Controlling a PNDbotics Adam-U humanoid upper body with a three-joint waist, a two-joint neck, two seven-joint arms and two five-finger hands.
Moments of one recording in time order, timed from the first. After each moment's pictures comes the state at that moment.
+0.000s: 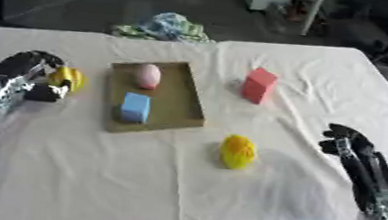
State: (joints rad) left arm -0.77 0.47 -0.06 -0.72 -1.06 -0.13 -0.08; right arm -0.05 -0.20 0.03 -1.58 0.04 -0.15 -0.06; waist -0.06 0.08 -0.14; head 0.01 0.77
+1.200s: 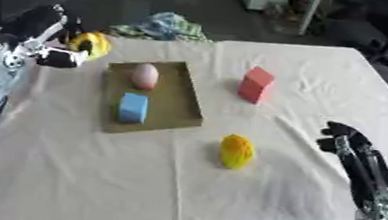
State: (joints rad) left arm -0.82 0.46 -0.25 -1.03 -0.83 -0.30 -0.19; right arm -0.06 -0.20 0.03 -1.58 0.04 -0.16 -0.05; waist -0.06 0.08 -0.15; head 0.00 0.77
